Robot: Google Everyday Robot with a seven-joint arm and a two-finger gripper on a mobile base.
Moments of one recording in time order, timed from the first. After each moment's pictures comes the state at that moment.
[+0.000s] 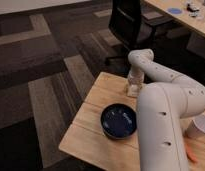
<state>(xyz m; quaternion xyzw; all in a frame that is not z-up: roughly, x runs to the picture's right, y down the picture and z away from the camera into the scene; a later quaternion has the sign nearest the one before) 0.209 -0.001 0.918 -0.23 0.26 0.71 0.62</state>
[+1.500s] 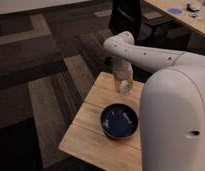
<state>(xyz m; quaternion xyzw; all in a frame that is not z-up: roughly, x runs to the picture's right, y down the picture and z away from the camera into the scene) 0.123 -0.007 0.761 -0.21 0.32 0.58 0.72</state>
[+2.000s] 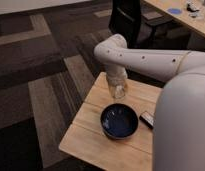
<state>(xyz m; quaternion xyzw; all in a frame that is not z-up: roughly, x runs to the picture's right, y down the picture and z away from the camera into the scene) 0.103 0.040 0.716 -0.21 0.28 0.57 0.74</state>
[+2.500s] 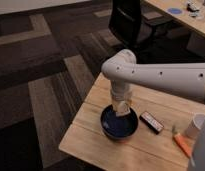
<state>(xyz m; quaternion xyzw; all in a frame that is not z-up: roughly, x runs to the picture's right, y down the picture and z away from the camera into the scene) 0.103 0.082 0.696 -0.20 0.26 0.59 0.73</state>
